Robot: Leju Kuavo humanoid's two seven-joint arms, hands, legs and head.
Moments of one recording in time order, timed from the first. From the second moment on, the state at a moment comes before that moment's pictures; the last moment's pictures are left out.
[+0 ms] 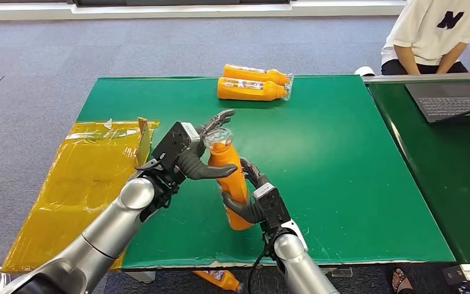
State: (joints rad) left arm -0.62 0.02 -0.61 -1.13 0.22 -0.17 -0.10; right arm -0.30 0.20 0.38 -0.96 0.22 0.06 -0.56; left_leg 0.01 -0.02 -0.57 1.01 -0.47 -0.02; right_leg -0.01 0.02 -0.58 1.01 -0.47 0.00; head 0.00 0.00
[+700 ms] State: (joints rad) left arm -0.70 -0.09 -0.66 -1.02 0.29 -0.26 -0.08; right arm -0.31 0.20 0.36 -0.93 0.22 0.04 -0.56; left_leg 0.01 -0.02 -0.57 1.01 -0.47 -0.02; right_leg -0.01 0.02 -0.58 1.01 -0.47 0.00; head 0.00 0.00
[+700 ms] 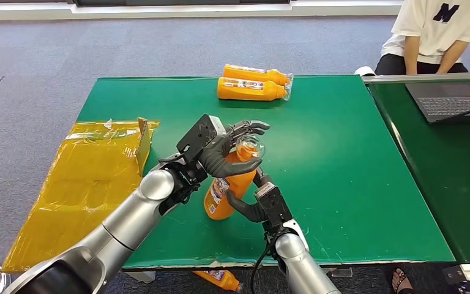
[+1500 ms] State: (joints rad) left arm -0.72 -0.09 -0.70 -1.00 0.24 -0.31 -0.12; right arm -0.31 0.20 0.35 -0.91 0.23 0.06 -0.57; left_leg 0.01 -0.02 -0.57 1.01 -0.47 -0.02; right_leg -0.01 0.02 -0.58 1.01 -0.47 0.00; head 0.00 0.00
